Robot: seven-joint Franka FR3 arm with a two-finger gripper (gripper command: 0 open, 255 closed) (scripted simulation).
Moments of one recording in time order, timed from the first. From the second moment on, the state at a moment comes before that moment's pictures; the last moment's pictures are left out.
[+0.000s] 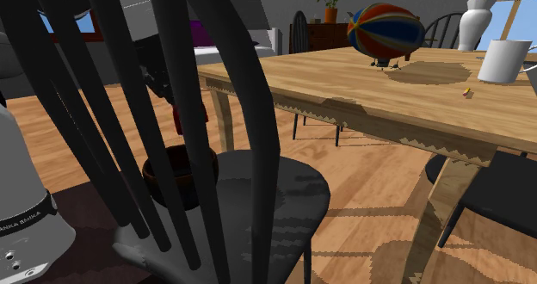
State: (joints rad) arm 0.23 -0.96 -0.61 -2.70 -0.50 2.10 -0.46
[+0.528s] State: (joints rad) arm 0.27 -0.99 -0.63 -2.71 -0.56 2.04 -0.47
